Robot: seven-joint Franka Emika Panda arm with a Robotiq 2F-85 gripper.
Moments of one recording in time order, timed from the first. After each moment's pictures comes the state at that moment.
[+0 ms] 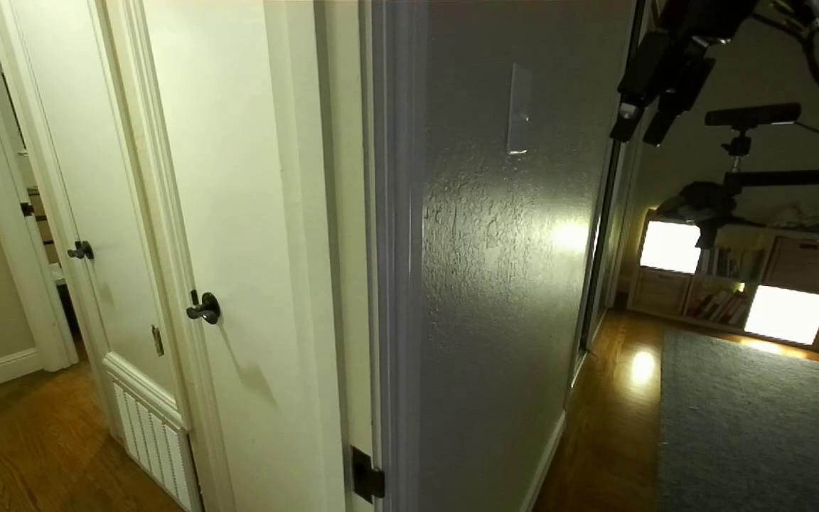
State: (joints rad) arm -0.05 -0.34 0.01 -2.34 -0.01 2.34 0.13
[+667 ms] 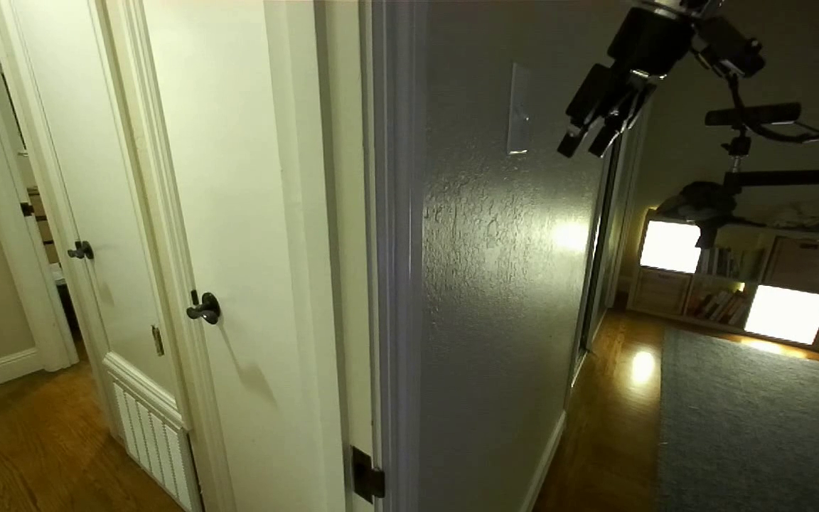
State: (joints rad) arm -0.05 -0.18 0.00 -2.30 -0.04 2.61 0.07
